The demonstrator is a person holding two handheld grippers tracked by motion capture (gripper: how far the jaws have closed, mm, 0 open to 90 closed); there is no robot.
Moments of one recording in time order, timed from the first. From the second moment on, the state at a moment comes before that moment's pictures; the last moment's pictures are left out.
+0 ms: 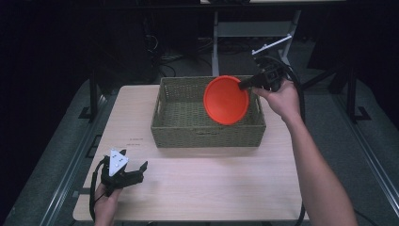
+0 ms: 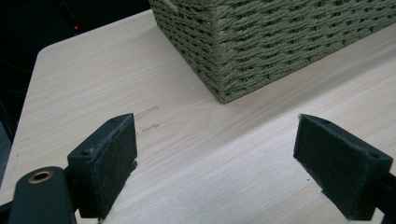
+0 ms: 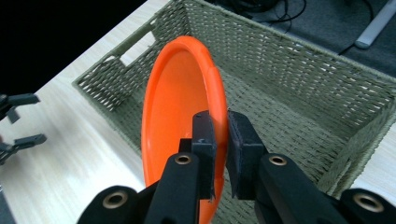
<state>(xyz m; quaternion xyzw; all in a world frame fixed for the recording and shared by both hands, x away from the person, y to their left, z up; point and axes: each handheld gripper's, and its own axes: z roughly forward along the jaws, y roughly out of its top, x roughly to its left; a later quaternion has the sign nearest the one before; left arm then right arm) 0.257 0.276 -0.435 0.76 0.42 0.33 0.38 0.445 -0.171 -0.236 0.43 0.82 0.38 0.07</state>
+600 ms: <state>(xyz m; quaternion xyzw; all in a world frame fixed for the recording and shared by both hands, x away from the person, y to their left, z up) 0.256 0.275 -0.435 0.75 0.42 0.33 0.38 0.467 -0.169 -0.249 0.45 0.80 0.39 0.06</state>
